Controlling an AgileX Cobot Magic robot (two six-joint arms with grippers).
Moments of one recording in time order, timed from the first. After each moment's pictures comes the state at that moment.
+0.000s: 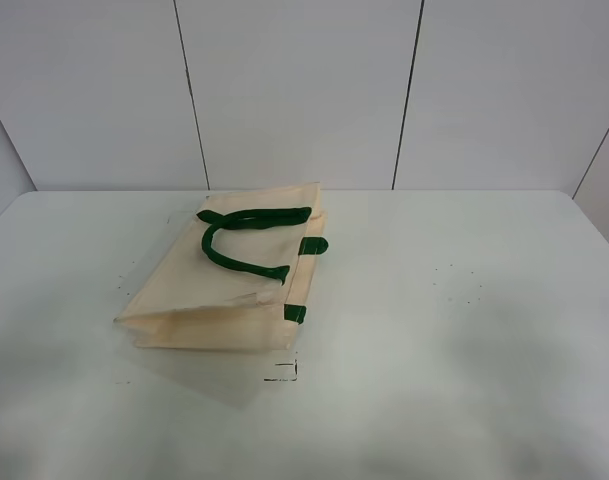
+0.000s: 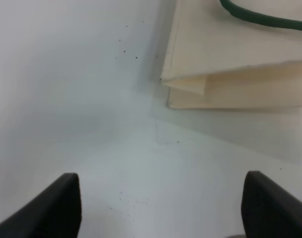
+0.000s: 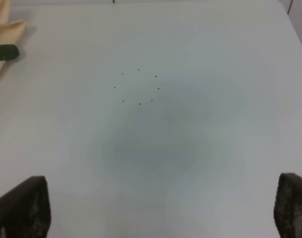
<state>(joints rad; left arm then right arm) 0.00 -0.01 -0.49 -0.03 1.06 0.00 0.04 0.00 -0.49 0.00 1.03 0.02</state>
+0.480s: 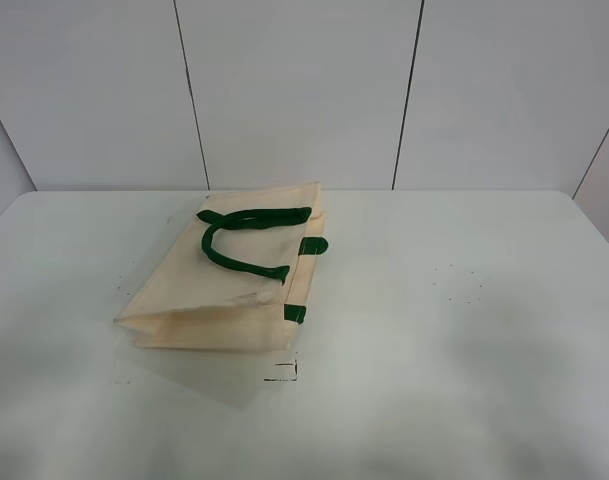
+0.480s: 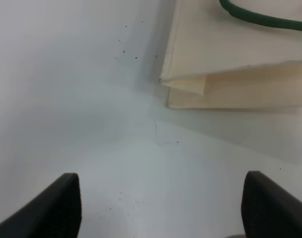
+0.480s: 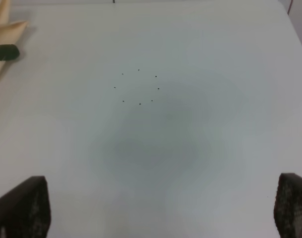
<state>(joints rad) 0.00 -0.01 -0.49 -0.03 1.06 0.00 0.04 0.00 -0.49 0.00 1.03 0.02</state>
